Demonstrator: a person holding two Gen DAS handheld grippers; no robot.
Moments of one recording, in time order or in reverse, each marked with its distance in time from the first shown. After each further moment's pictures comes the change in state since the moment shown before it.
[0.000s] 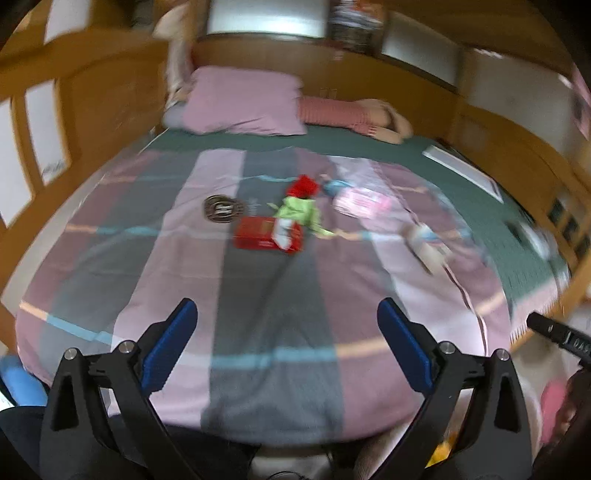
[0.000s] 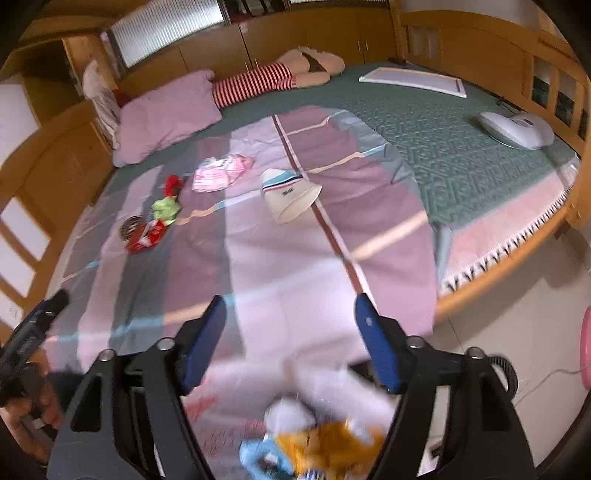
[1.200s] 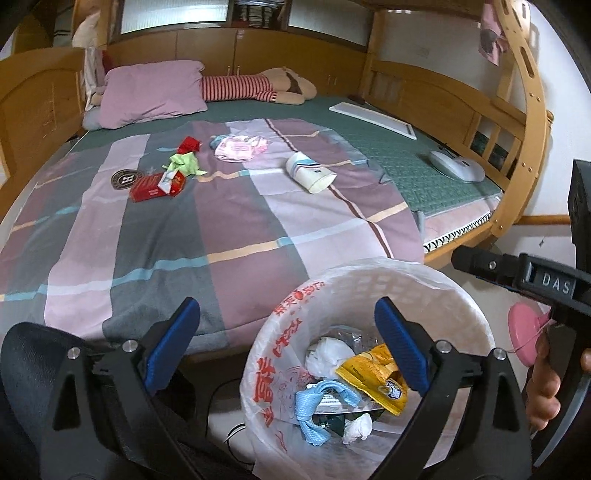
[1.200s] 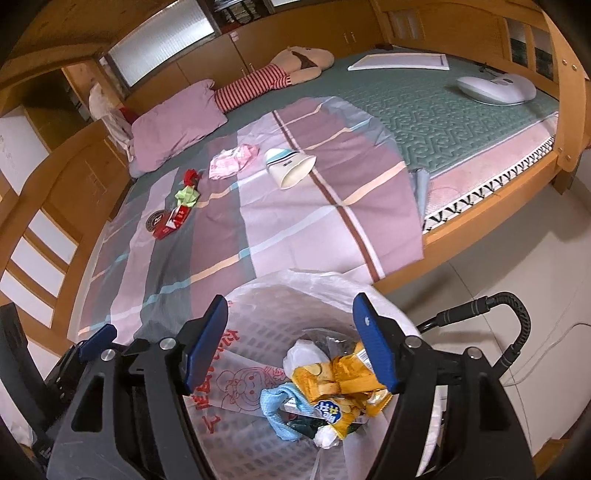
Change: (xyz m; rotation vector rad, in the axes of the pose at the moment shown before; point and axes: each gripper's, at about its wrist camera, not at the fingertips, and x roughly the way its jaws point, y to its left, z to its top) left arm -0.072 -0.093 -0.108 0.225 0.072 -0.252; right arm -0.084 -0.011 -0.096 0.090 -0.020 0.099
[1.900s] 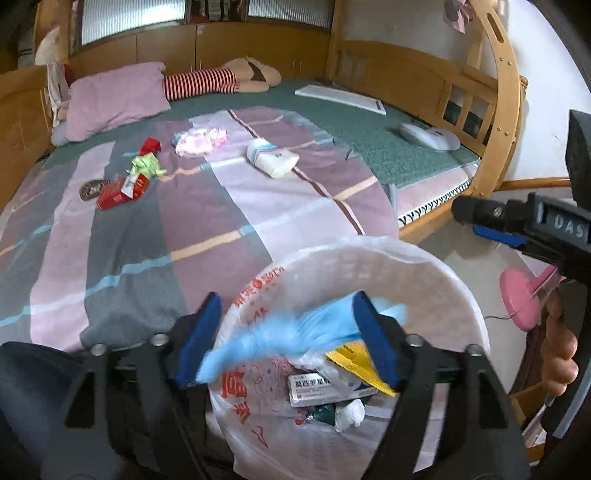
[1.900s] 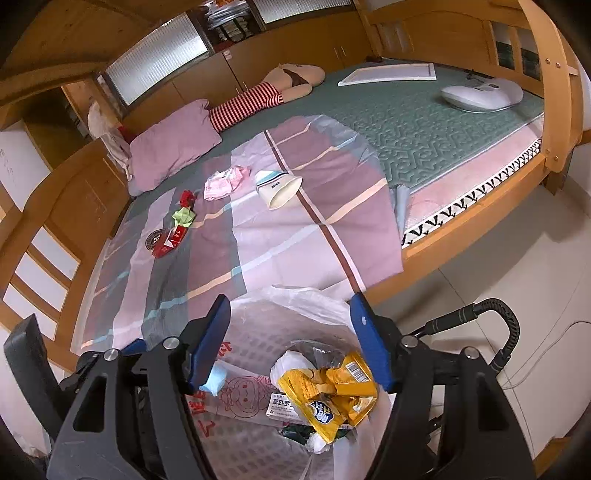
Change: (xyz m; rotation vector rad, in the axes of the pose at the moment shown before) left arm 0.009 -0.032 -0.006 0.127 0.040 -0.069; right arm -0.027 -0.024 0.006 0.041 -0.065 -0.008
